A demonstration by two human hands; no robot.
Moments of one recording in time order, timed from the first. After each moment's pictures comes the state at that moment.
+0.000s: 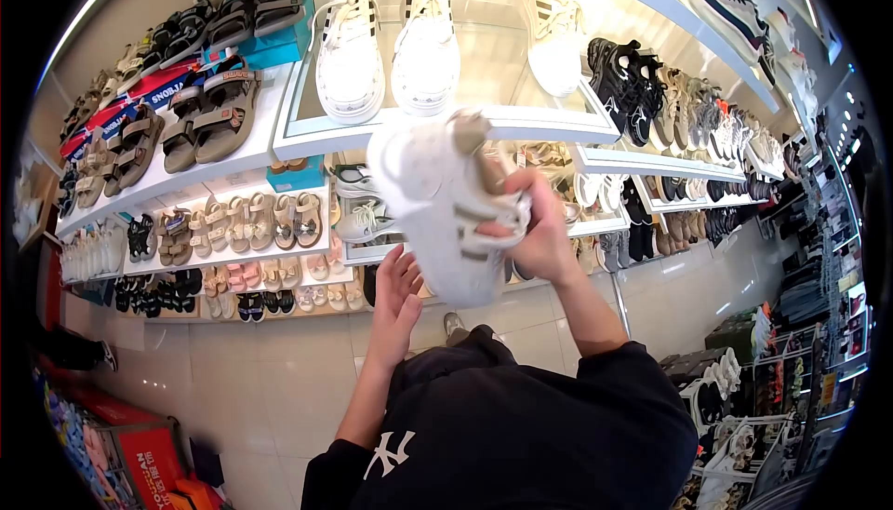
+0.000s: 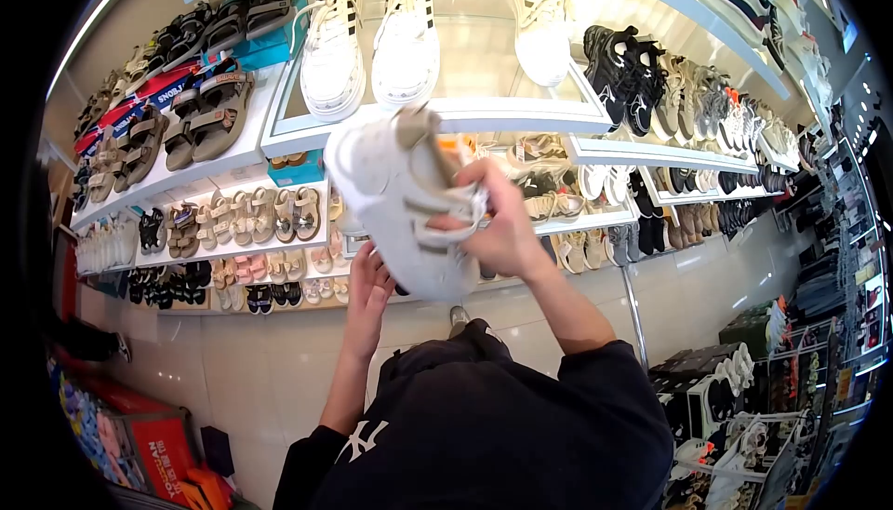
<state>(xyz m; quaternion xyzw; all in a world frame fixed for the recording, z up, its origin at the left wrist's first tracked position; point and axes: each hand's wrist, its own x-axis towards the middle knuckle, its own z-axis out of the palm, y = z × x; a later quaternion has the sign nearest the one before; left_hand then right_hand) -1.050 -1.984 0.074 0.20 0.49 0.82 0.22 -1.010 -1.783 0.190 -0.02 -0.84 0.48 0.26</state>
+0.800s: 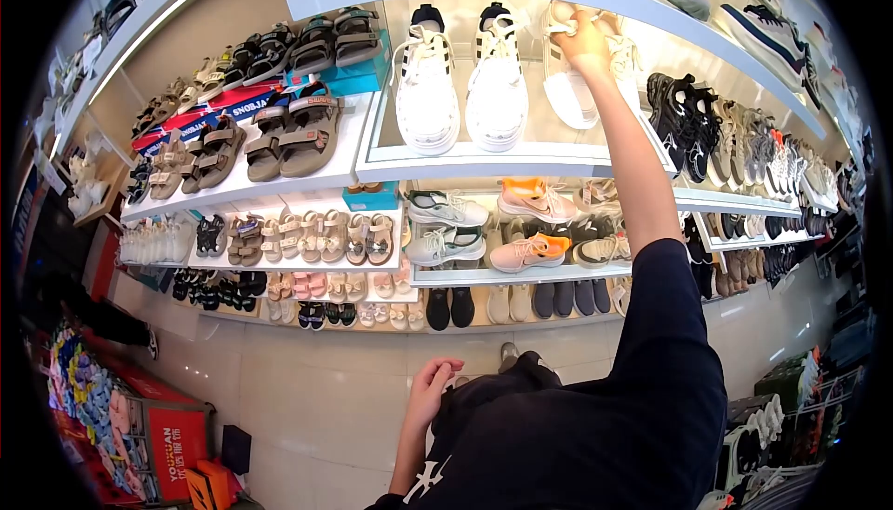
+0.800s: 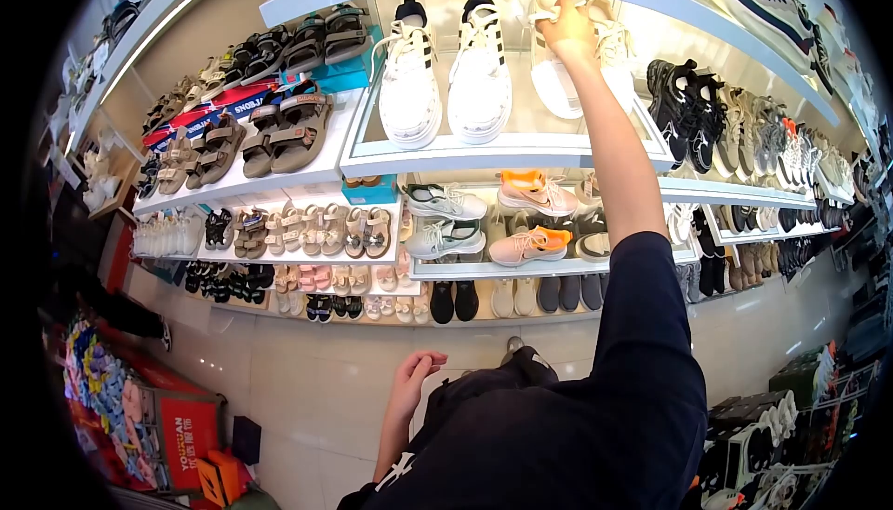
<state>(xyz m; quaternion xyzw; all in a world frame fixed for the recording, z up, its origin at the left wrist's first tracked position) -1.000 -2.059 -0.004 0.09 0.60 0.74 0.27 -1.268 -1.600 0.284 -0.23 -0.86 0.11 0.43</state>
